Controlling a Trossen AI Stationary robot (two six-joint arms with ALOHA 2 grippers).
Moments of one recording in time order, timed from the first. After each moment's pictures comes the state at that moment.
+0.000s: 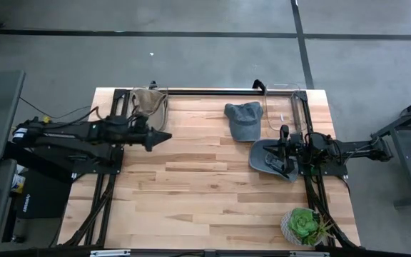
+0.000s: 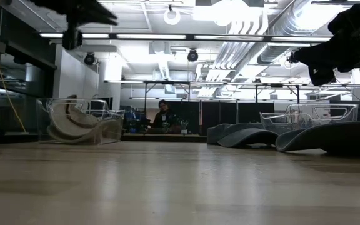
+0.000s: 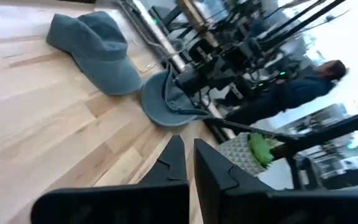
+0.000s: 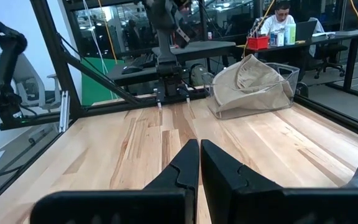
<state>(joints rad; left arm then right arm) -0.01 0.69 0.61 -0.13 -0.16 -0.92 0.06 0.05 0.01 0.05 0.12 0.16</state>
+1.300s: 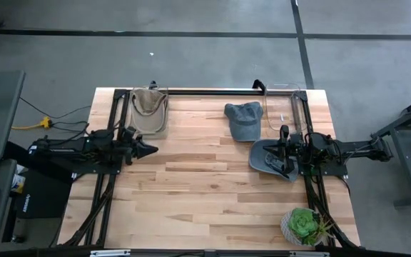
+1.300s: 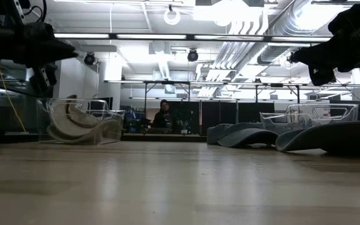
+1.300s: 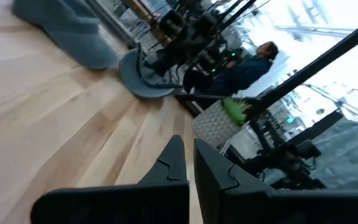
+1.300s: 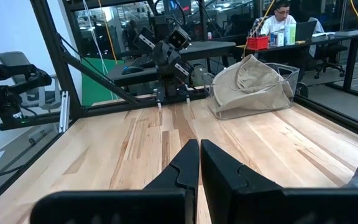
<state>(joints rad) -0.01 0.01 0.08 -0.09 0.01 -0.82 0.06 0.05 0.01 0.05 0.12 0.16</state>
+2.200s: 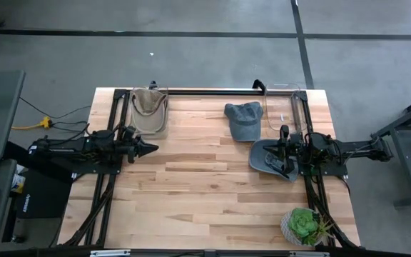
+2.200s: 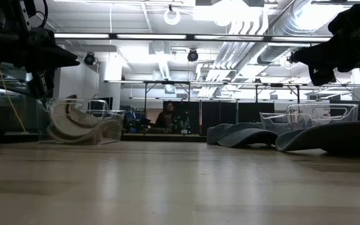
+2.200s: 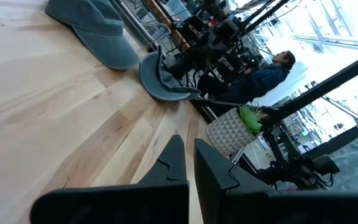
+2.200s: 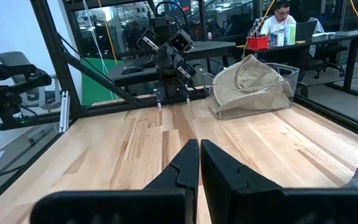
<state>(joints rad) -0.01 0.01 0.08 -0.14 -0.06 -0.87 0.06 0.05 0.01 0.05 0.12 0.16</state>
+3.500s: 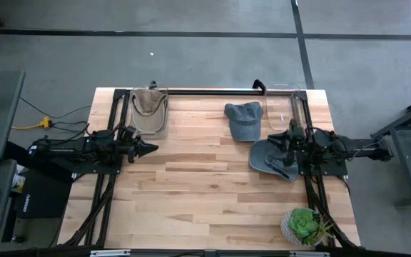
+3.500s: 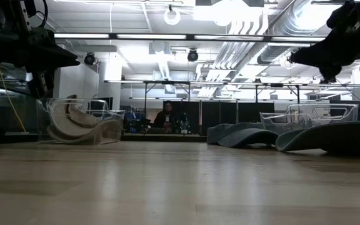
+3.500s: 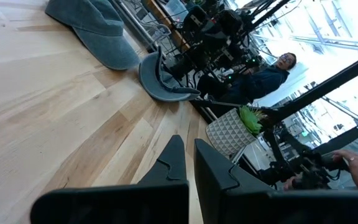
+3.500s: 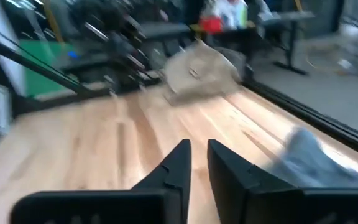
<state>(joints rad) -0.01 0.01 0.08 -0.13 -0.06 -0.87 0.06 0.07 0.19 -0.25 0.33 0.20</state>
